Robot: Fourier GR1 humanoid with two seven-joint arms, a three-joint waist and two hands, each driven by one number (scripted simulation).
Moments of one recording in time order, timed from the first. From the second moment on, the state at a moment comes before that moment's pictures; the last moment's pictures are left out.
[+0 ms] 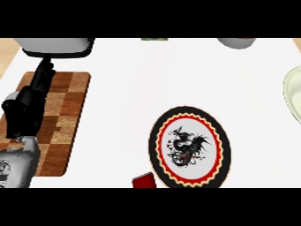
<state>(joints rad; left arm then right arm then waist) -0.24 0.22 0.03 -1.61 -0.16 0.11 0.19 -0.43 -0.52 -0.47 -0.94 0.74 -0.47 -0.04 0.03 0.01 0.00</state>
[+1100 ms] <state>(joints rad) -0.25 0.21 0.03 -1.61 -0.17 0.11 0.19 -0.64 -0.70 -0.76 -0.30 0.42 -0.28 -0.58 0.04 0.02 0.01</state>
